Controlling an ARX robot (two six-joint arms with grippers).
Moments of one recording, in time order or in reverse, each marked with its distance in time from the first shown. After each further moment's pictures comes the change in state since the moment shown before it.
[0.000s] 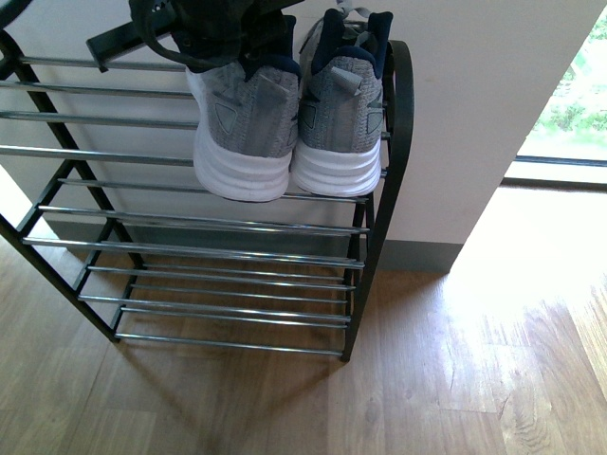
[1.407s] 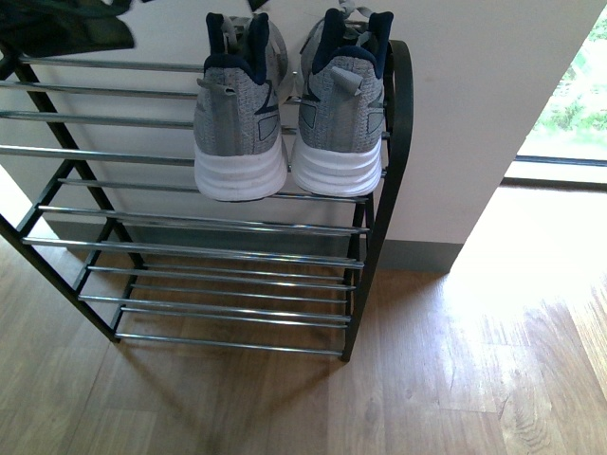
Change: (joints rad) left arm 0.031 -0.354 -0.269 -0.040 0.052 0.221; right arm 0.000 0.000 0.000 0.000 0.000 0.000
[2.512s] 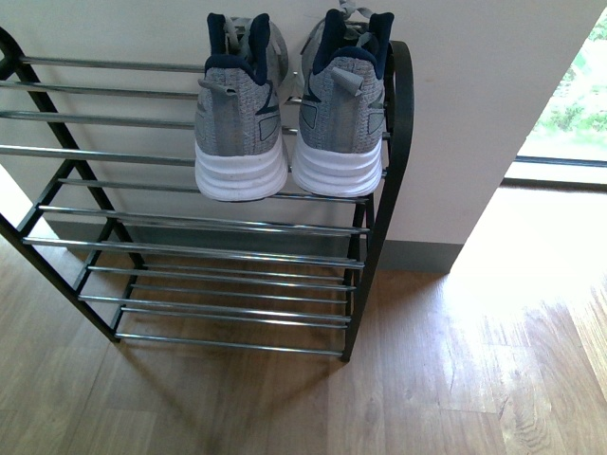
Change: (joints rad) left arm 0.399 -0.888 -1.084 0.930 0.234 0.584; right arm 0.000 0.000 0.000 0.000 0.000 0.000
